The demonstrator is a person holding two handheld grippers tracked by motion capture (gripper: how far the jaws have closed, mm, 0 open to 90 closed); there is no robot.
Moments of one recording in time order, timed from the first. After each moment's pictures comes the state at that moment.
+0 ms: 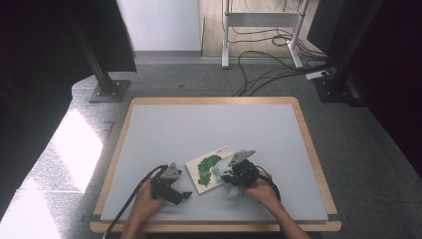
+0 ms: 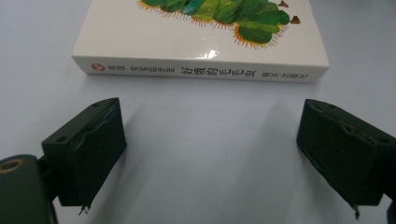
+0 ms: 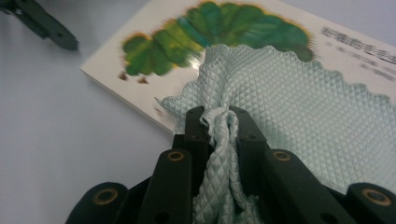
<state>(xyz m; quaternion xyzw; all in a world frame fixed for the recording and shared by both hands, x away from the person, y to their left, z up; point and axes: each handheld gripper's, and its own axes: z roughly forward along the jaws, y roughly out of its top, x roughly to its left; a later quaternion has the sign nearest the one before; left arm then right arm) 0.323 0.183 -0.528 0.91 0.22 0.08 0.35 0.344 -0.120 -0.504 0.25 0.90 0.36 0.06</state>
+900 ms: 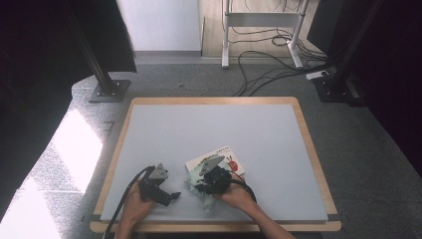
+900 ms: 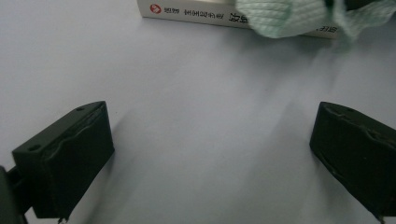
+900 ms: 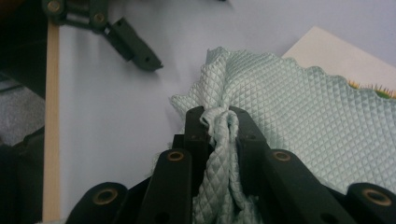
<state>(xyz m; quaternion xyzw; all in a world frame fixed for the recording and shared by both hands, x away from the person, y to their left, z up) 0.318 0.216 -0.528 0.90 0.27 0.09 0.34 0.329 -0.039 -0.503 0.16 0.91 0.38 0.02</state>
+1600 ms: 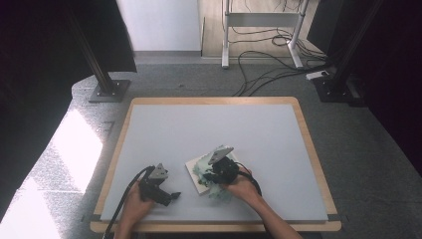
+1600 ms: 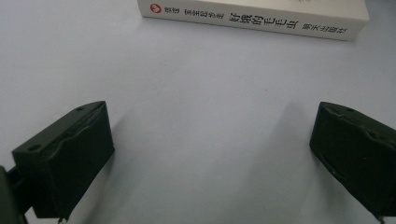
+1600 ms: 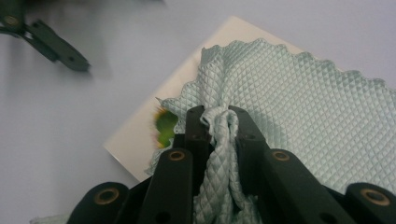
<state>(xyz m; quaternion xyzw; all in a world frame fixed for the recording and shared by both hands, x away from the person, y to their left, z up) 0.318 0.216 -0.529 0.90 0.27 0.09 0.34 0.356 -0.062 -0.505 0.21 0.90 0.37 0.05</state>
